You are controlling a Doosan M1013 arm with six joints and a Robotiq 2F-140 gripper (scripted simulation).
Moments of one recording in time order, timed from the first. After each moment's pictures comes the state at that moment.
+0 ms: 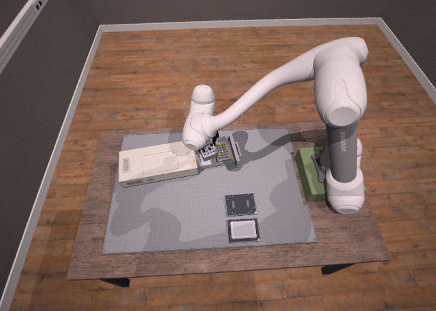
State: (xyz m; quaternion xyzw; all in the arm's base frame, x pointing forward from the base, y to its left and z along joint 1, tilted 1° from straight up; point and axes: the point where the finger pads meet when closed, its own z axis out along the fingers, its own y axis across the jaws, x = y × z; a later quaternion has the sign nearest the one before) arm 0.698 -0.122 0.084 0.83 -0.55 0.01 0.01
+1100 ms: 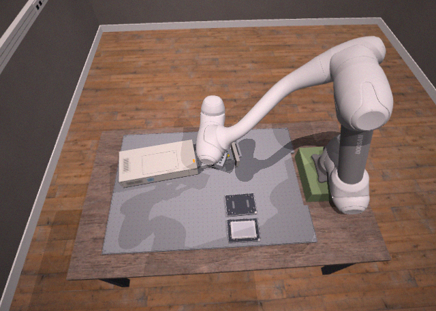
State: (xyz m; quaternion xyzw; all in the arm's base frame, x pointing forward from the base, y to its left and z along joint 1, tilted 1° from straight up) arm 0.656 -0.056 0.083 0.98 -0.19 0.00 0.01
